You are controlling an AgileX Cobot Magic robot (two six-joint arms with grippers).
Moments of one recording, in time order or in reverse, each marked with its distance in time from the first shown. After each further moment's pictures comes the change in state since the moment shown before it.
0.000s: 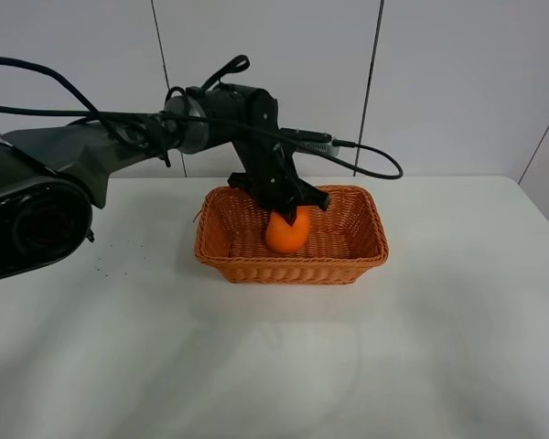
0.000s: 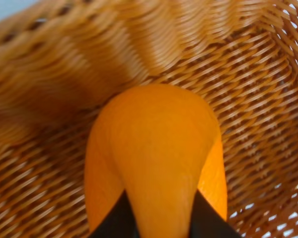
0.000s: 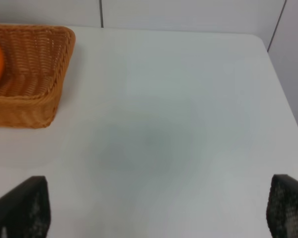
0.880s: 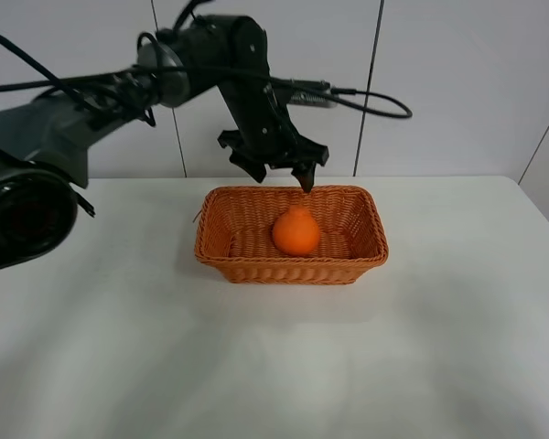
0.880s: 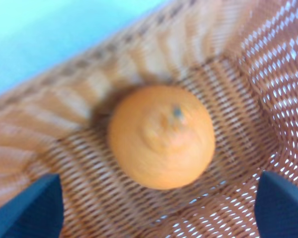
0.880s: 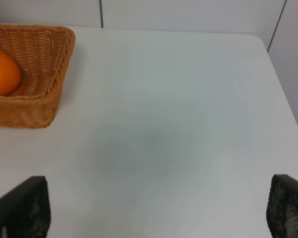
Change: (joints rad) left arm 0.041 -0.079 -0.221 -0.004 0.243 0.012; right arm 0.000 0.000 0.000 0.000 0.000 0.000
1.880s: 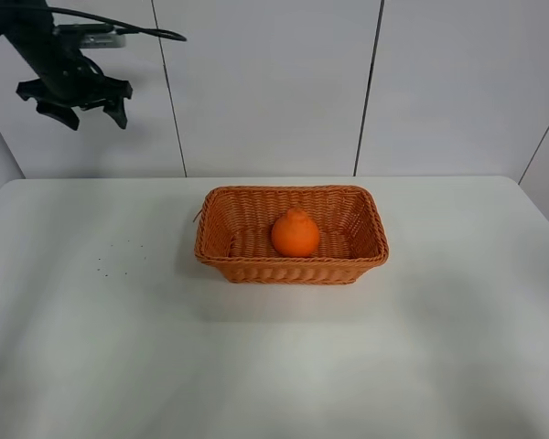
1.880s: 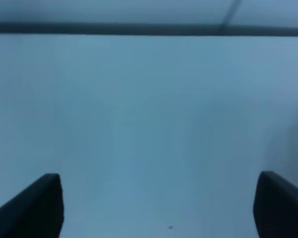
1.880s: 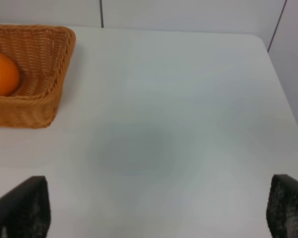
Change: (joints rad) left arm 0.568 -0.060 0.010 0.082 -0.001 0.048; right arm 0.000 0.000 0.000 0.000 0.000 0.000
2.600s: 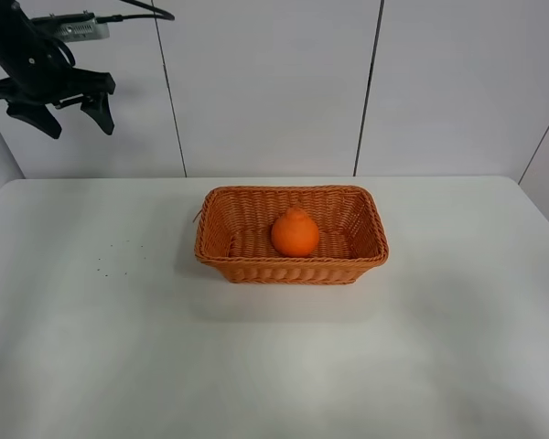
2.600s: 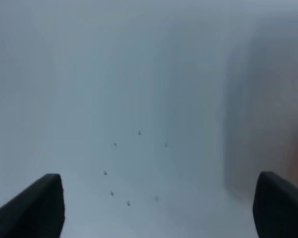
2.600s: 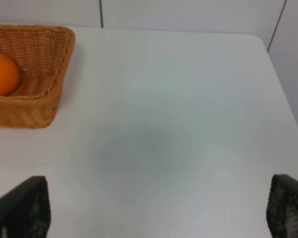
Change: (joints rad) left arm -0.031 -0.297 0.326 -0.066 0.066 0.008; right arm 0.000 0.000 0.000 0.000 0.000 0.000
